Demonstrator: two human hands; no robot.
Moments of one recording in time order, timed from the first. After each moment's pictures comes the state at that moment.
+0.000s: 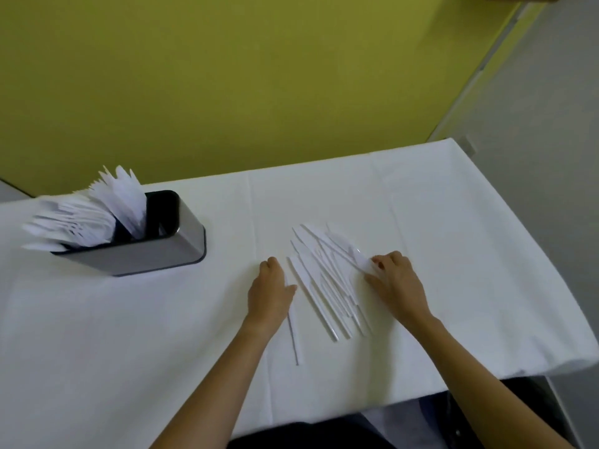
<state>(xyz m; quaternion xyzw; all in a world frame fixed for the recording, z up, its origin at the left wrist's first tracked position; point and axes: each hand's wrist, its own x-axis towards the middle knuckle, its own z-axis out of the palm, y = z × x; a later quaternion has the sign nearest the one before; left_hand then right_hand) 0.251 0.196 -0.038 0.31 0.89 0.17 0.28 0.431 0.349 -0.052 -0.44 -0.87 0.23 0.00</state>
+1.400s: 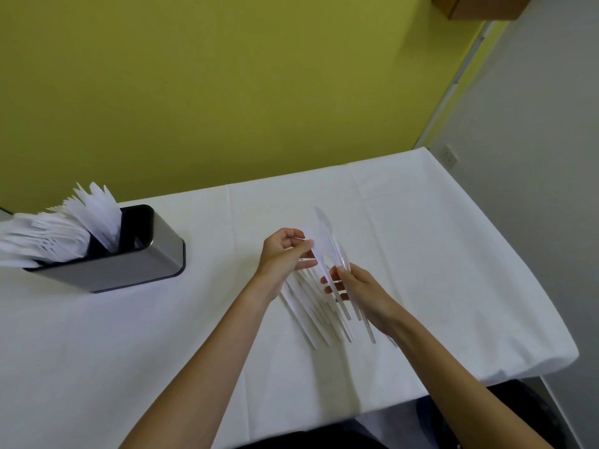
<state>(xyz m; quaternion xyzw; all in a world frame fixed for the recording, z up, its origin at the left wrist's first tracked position) 0.261 0.271 0.001 0.11 0.67 0.58 0.45 0.418 0.334 -0.008 -0.41 -0.62 0.67 0.02</state>
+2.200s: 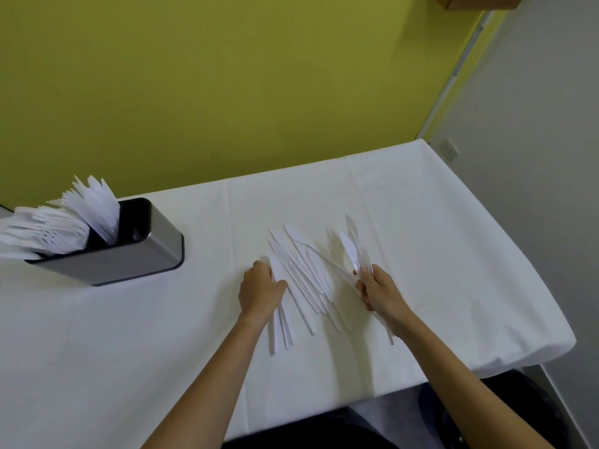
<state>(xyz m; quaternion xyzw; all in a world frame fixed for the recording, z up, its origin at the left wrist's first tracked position) 0.273 0.221 -0.047 0.20 0.91 0.24 0.29 0.453 0.337 -0.034 -0.51 -0.59 0.62 0.09</state>
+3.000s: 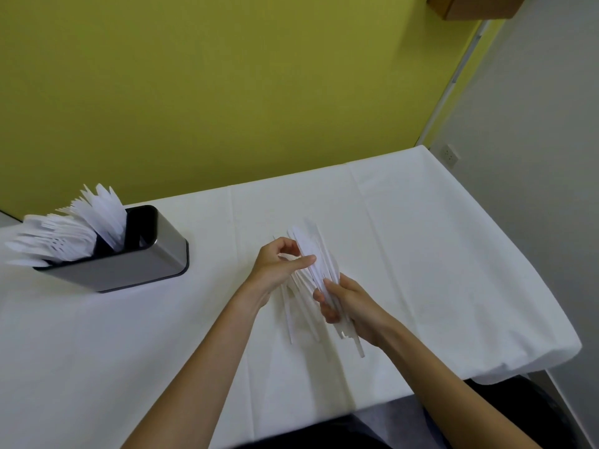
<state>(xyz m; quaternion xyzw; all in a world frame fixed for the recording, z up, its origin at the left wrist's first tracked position) 0.258 0.248 -0.003 0.19 0.72 0.49 0.45 0.415 0.304 -0.005 -0.35 -0.49 0.80 0.03</state>
